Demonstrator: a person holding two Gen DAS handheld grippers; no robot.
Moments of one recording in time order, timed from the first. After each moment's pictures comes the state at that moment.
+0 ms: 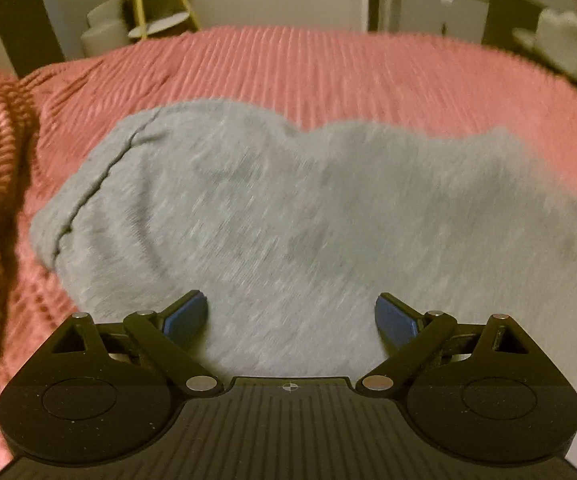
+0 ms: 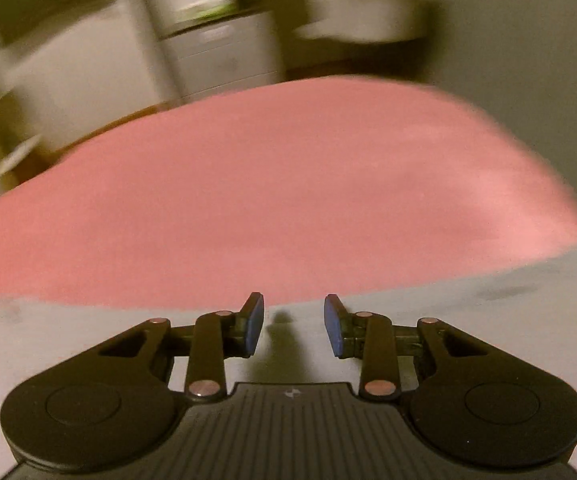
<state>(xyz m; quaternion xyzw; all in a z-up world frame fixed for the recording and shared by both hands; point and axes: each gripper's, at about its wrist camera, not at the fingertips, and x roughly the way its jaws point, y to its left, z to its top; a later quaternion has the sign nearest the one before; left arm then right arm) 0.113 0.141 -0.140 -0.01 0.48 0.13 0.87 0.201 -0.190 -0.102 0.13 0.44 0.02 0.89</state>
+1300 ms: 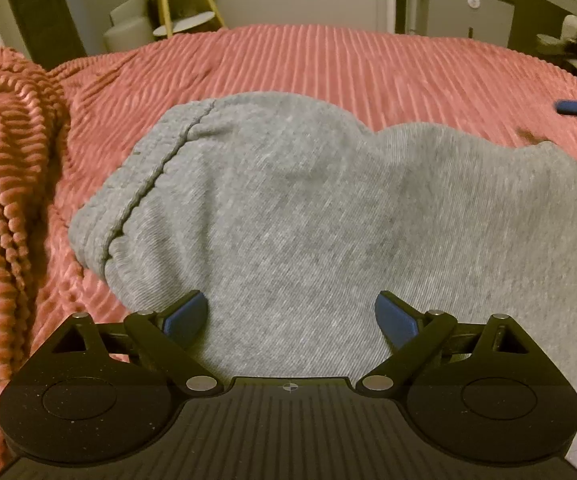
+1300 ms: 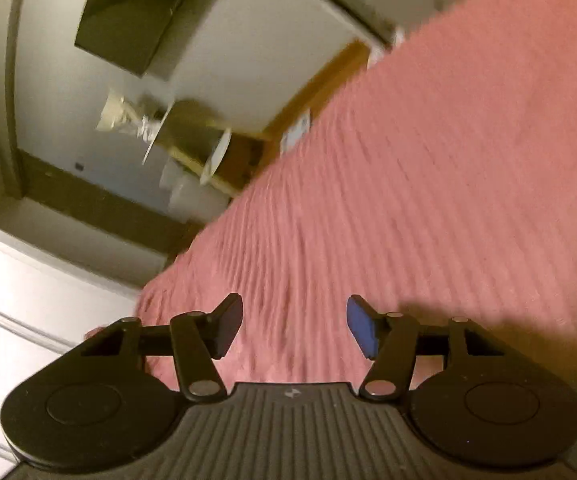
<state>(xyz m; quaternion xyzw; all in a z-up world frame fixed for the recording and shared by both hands) 0.105 0.177 -0.144 -0.01 0.47 0.16 0.87 0.324 -0.043 -0.108 0.37 0.43 0.23 0.79</state>
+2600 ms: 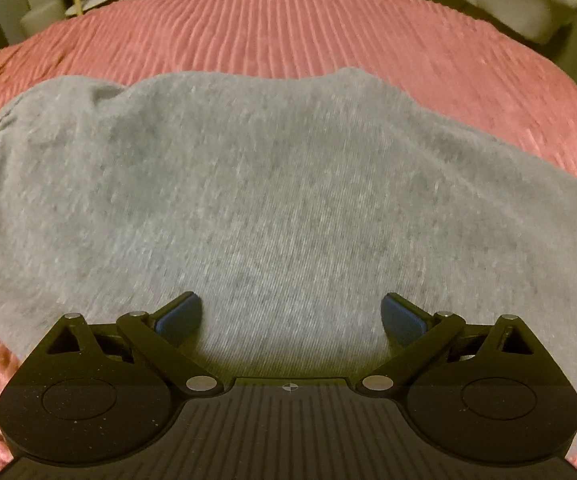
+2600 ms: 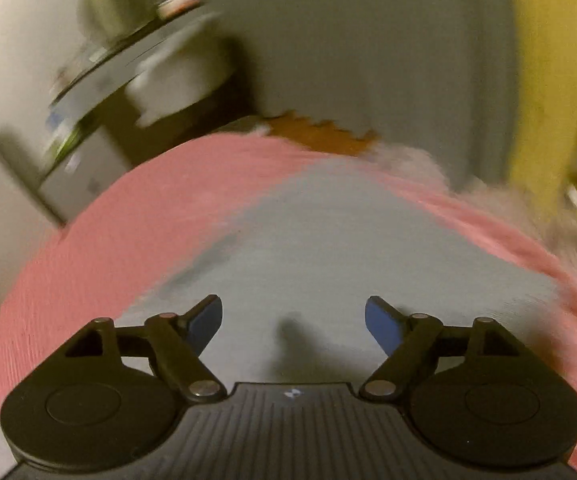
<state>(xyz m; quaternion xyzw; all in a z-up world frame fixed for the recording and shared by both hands) 0.118 0.050 -0.152 -0.03 0.52 0.04 0.85 -0.034 -0.394 -0.099 0.35 0.31 -0.26 0.84</state>
